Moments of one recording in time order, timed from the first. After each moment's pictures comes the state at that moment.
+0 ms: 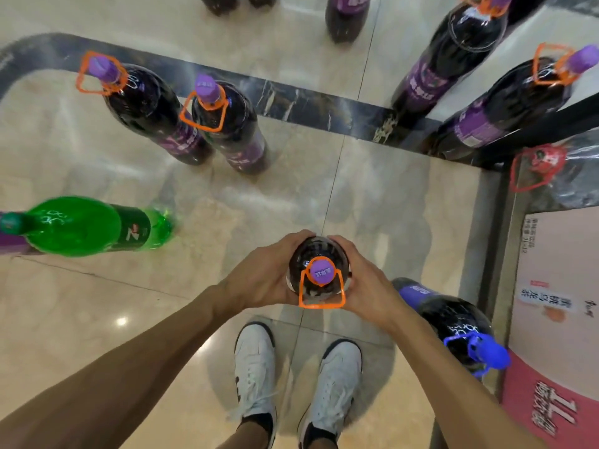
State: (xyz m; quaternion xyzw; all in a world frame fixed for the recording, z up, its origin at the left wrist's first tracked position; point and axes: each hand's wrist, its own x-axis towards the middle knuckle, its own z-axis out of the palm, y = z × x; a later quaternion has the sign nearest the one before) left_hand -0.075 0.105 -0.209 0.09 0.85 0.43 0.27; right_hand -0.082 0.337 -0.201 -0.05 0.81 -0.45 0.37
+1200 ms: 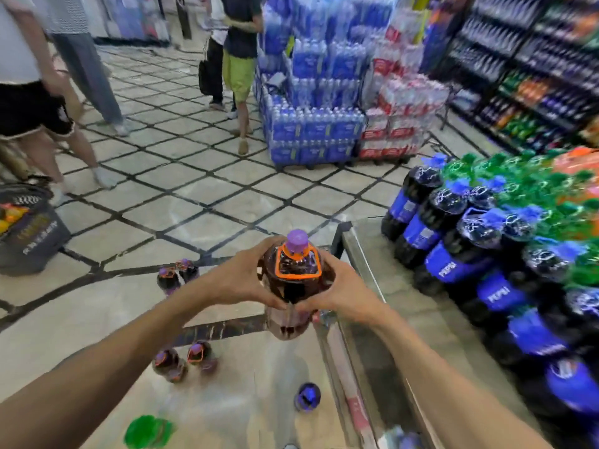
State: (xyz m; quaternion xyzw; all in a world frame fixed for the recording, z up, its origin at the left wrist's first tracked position) left_hand -0.143 0.212 0.669 0.33 0.81 0.43 0.22; right_hand -0.055 0.442 0.655 0.00 0.81 -0.59 0.06
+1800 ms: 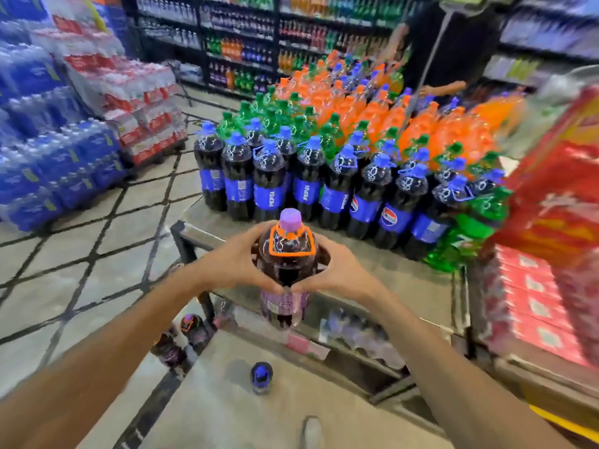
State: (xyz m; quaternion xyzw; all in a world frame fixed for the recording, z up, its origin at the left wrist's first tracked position) left_hand -0.081 0.346 0.709 0.65 0.57 0.32 0.39; right_hand 0.151 0.419 0.699 0.34 0.74 -0.54 -0.22
